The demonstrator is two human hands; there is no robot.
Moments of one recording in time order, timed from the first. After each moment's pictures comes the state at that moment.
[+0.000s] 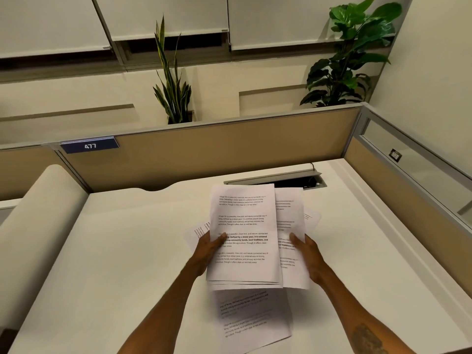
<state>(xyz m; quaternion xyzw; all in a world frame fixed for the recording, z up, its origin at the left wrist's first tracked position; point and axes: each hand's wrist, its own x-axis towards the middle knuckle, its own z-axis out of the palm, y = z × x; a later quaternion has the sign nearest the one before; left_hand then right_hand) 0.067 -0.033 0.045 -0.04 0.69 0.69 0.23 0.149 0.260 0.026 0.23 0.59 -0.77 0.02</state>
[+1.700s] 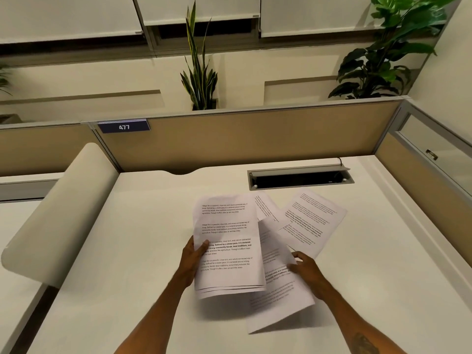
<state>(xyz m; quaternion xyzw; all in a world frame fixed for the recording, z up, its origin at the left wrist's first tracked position) 0.111 -0.142 0.006 -0.13 0.67 0.73 0.11 0.175 0.197 -0.022 0.24 0.72 -0.63 0.16</state>
